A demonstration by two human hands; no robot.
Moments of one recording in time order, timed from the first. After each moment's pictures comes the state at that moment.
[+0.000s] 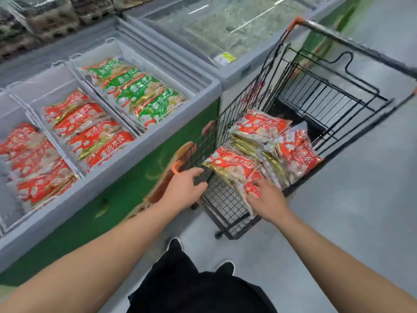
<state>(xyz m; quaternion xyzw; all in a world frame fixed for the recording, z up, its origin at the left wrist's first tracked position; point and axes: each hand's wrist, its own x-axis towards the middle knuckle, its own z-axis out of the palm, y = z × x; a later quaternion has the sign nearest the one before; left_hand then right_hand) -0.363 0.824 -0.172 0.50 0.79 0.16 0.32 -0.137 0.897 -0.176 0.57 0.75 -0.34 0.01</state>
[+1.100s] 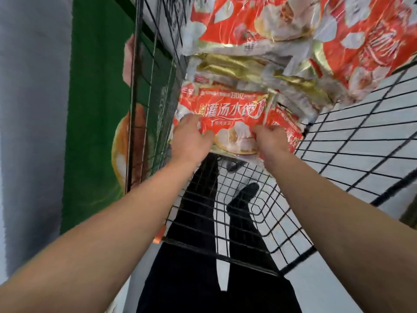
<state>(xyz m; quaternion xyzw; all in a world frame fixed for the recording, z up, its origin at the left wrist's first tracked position) -0.365 1.106 -0.444 0.49 0.74 -0.01 0.47 -0.189 1.104 -0.448 0.84 0.11 -0.53 -0.10</state>
